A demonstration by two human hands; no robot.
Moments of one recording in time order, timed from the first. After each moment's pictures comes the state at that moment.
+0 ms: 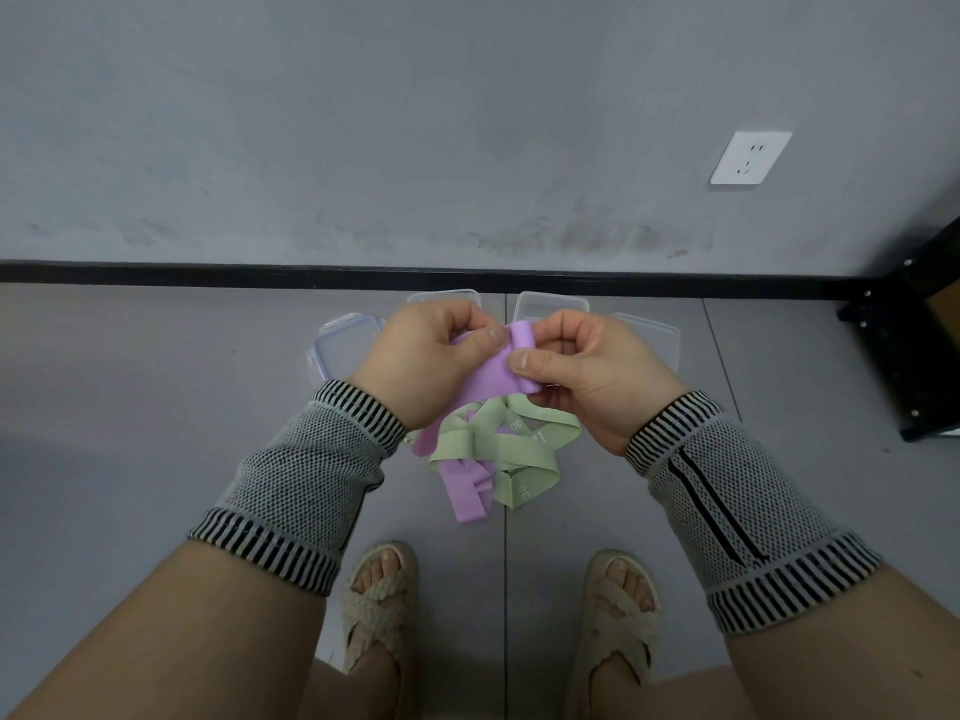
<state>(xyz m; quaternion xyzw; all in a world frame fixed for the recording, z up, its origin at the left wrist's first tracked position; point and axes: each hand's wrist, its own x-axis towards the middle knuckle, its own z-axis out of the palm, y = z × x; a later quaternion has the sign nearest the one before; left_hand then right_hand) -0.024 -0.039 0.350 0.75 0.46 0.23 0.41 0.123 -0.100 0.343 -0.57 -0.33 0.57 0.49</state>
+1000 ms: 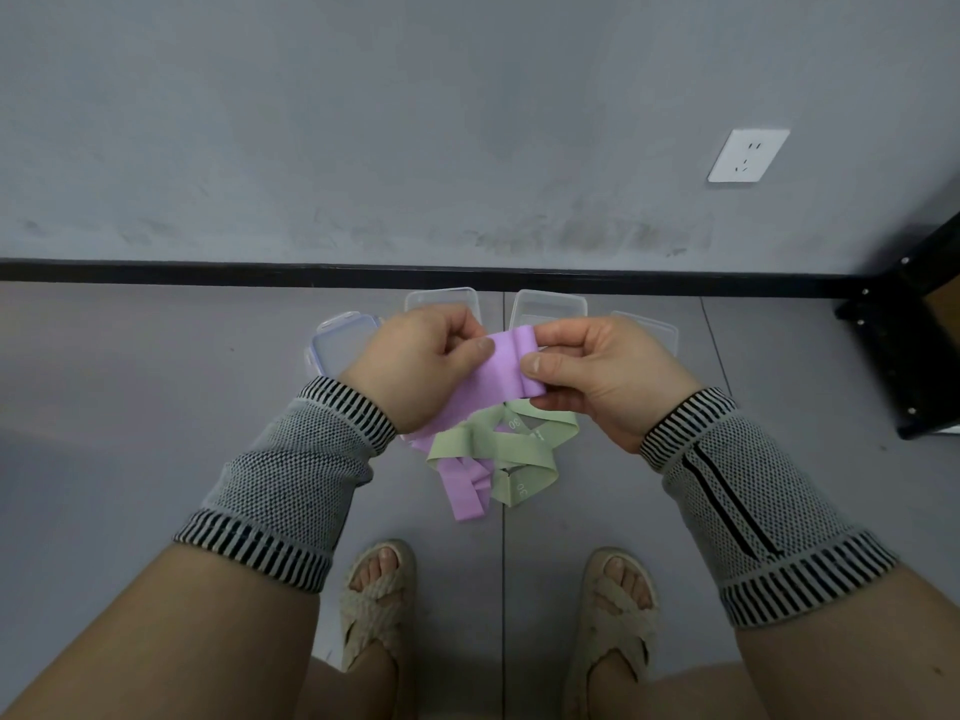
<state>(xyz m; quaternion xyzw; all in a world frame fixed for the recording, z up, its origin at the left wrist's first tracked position) -0.028 -0.036 0.350 0.81 0.46 0.15 0.32 0.132 -0.106 0.345 -0.57 -0.36 0.59 0.46</state>
